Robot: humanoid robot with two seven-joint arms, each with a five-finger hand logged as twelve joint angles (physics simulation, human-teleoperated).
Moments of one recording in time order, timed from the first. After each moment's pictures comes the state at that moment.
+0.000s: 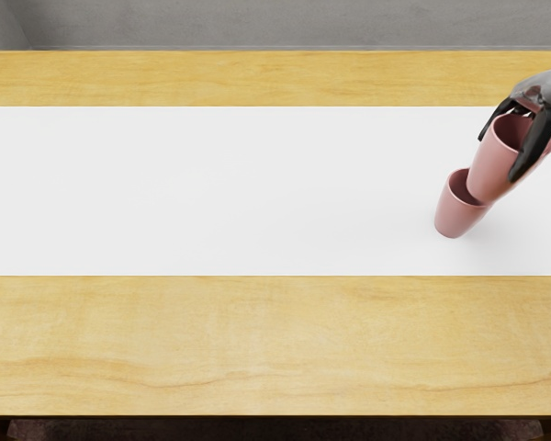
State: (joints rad) left arm -0.13 0.00 0.04 -0.11 -0.05 -0.15 0.27; right arm 2.10 -0.76 -0.78 1.49 -0.13 0.06 -0.61
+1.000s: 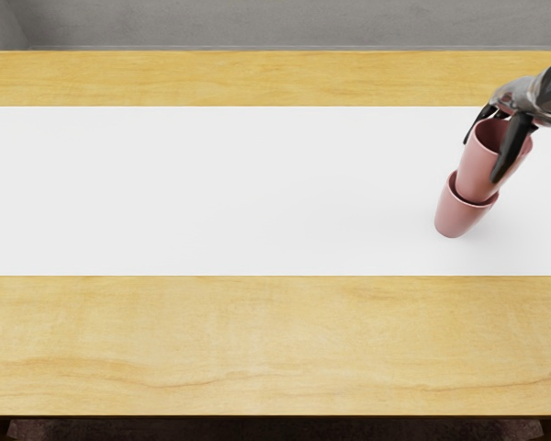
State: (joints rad) left arm -0.13 0.00 0.04 -0.11 -0.06 -0.15 0.27; right arm 1.98 -0.63 -0.75 1.35 -0.14 0.06 -0.61
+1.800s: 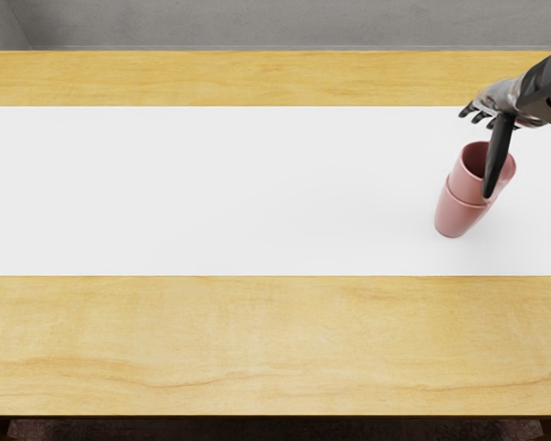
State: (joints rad) left arm -0.13 0.00 0.04 -0.11 -0.06 -0.15 0.27; right arm 1.94 -0.59 -0.71 1.32 -0.14 0.05 -0.61
